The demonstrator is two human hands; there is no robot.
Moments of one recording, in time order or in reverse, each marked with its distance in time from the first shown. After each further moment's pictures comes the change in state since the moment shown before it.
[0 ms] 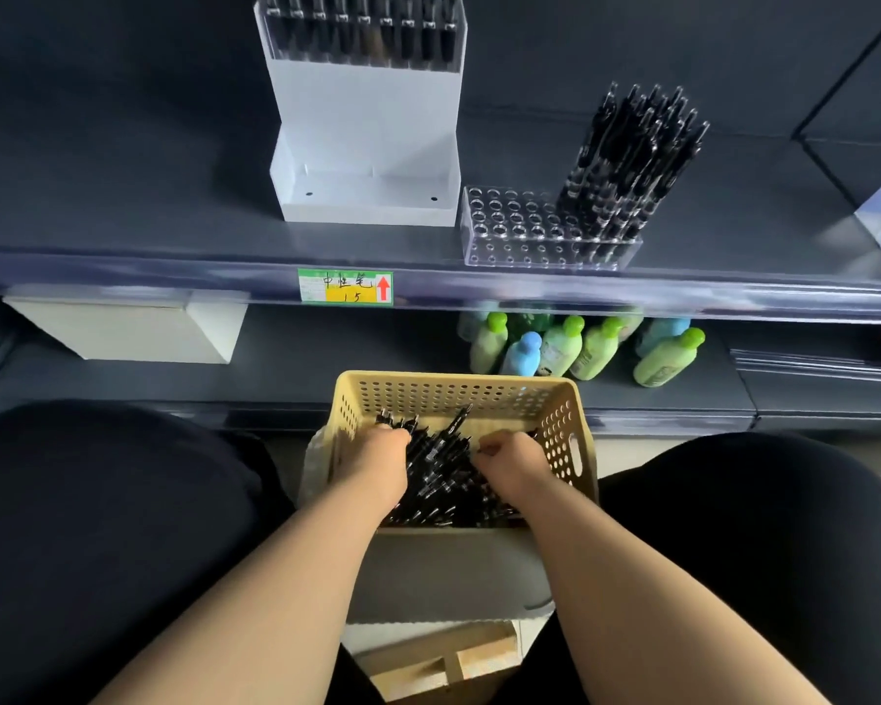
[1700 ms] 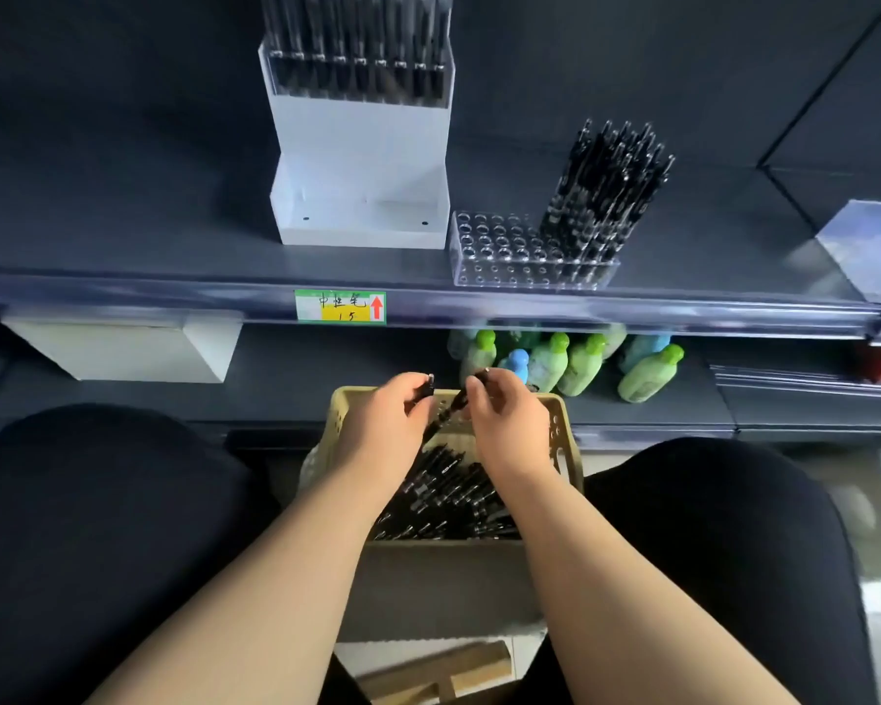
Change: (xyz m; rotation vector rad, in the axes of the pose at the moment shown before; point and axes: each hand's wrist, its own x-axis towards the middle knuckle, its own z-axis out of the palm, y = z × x) left_hand -0.050 0.046 -0.071 -0.475 0.335 0.124; right_hand -0.041 -0.054 -0.036 0.493 0.463 -0.217
